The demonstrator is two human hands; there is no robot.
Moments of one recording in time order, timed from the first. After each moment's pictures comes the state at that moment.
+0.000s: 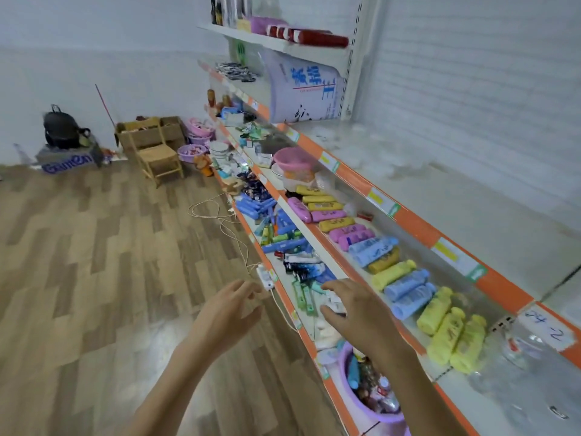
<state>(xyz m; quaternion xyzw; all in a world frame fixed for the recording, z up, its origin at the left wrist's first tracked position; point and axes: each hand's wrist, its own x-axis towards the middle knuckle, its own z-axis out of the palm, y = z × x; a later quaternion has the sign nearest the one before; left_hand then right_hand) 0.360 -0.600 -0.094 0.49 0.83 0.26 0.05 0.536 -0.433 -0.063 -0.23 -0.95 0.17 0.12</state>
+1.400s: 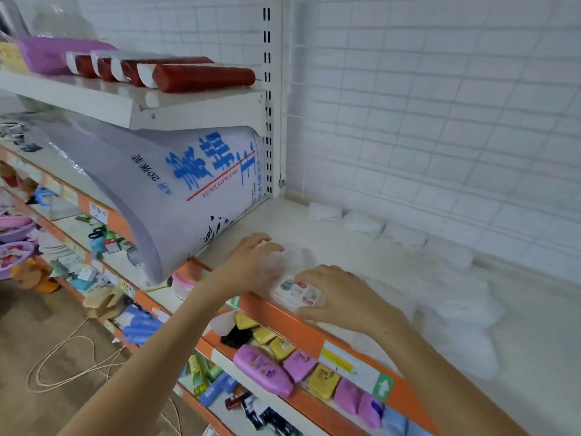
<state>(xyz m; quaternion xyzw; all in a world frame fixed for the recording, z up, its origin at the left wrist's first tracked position) -0.071 0.004 -0.042 0.74 0.64 0.18 0.08 0.146 0.002 -0.016 -0.38 -0.91 0.13 0.04</state>
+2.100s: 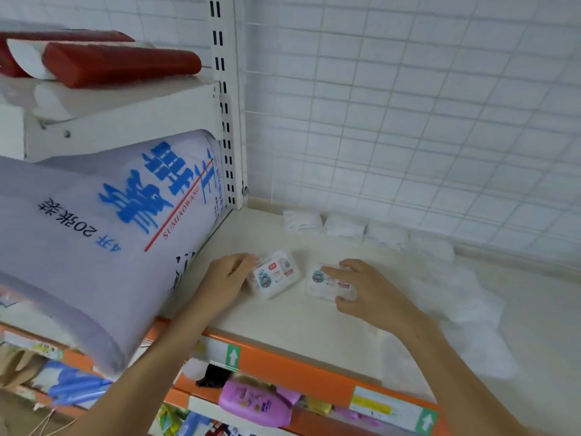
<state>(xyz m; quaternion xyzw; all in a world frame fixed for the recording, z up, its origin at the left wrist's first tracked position) -0.103 0.075 -0.059 0.66 0.55 0.40 0.33 0.158 0.046 -0.031 -0.59 -0.79 0.17 0.09</state>
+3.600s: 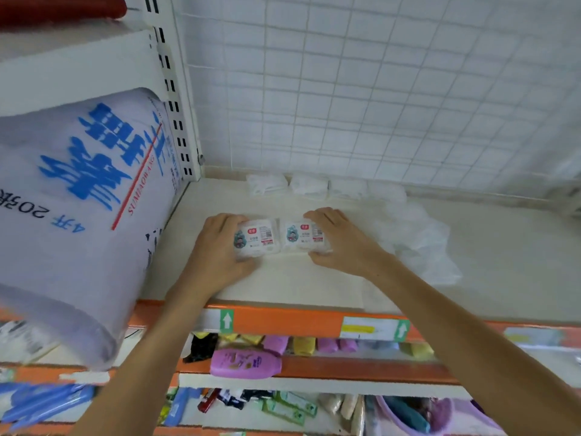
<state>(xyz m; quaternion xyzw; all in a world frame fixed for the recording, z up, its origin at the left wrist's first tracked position) -0.100 0.073 -0.068 0.82 0.46 0.33 0.12 0.144 0.035 -0.031 -0.58 -0.80 0.04 0.12</state>
